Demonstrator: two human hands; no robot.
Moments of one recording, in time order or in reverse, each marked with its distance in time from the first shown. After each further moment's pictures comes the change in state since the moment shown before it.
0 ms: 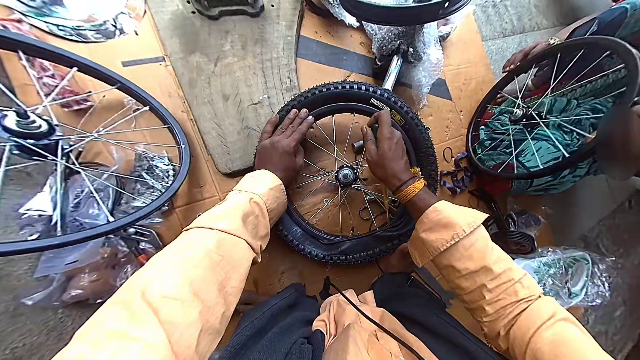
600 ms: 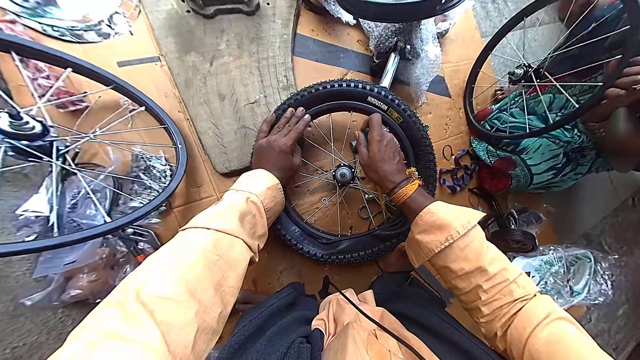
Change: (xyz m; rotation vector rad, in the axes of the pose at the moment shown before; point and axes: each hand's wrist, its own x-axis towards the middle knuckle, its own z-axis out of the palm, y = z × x) left_hand 0.000 0.001 0.000 0.014 0.002 -0.006; right_hand -0.004 -0.008 0.003 -0.146 -0.105 0.078
